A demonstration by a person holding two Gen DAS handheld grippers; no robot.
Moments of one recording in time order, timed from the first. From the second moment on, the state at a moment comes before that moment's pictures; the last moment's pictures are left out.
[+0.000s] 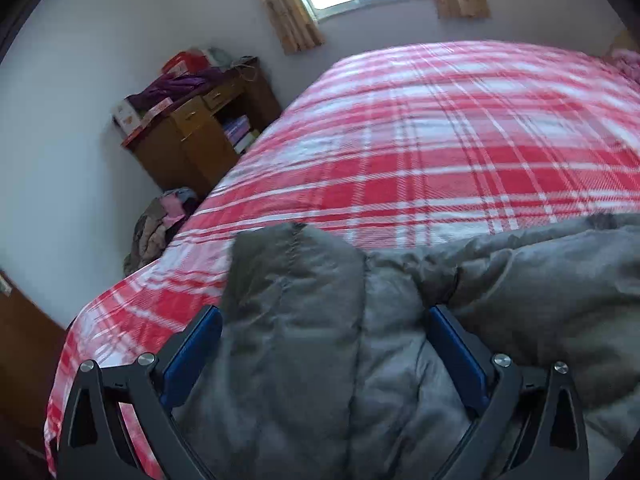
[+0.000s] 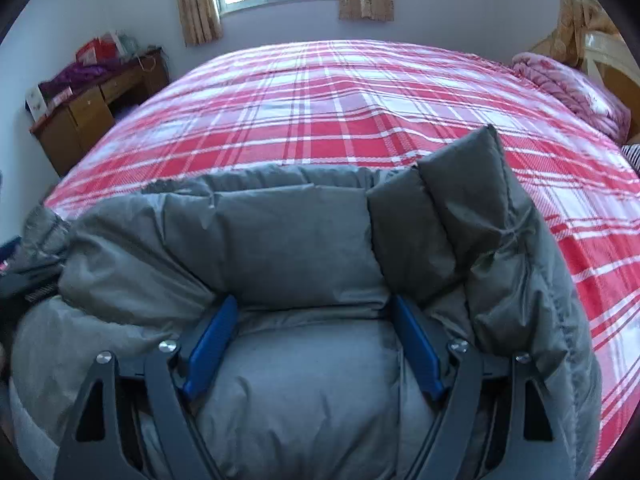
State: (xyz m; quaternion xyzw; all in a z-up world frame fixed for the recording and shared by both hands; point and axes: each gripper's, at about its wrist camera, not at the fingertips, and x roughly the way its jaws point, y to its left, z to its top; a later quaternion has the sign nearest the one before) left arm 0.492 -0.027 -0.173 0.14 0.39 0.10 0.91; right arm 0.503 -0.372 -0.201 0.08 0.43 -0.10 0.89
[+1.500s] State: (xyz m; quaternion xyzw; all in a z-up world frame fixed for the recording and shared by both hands) left arm 0.379 0.021 -0.149 0.14 0.37 0.11 0.91; right arm 0.498 -0.289 -0.159 -0.04 0.44 -0.08 0.89
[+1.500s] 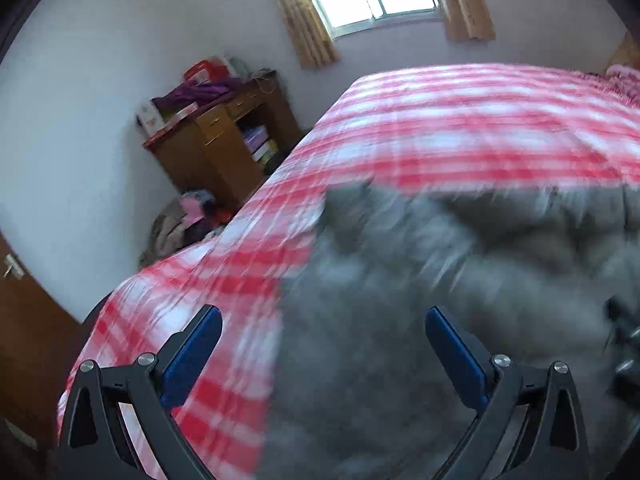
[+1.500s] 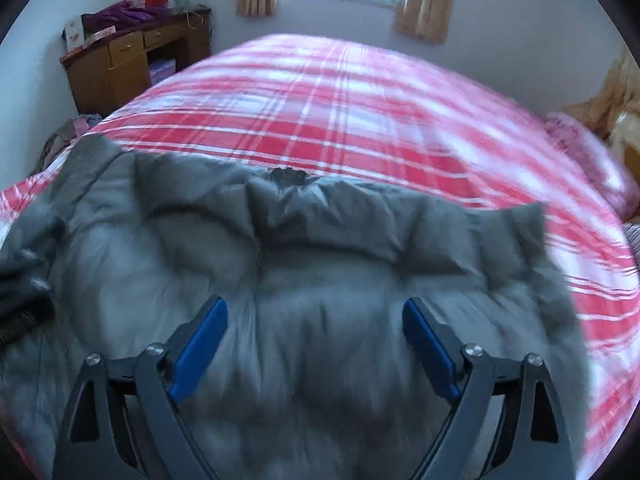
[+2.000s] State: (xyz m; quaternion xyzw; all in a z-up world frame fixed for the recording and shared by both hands) left arm 0.299 0.088 -0.180 -0.03 0.43 0.10 0.90; right arm 0.438 -0.266 -0.172 -0.04 0.43 -0.09 0.90
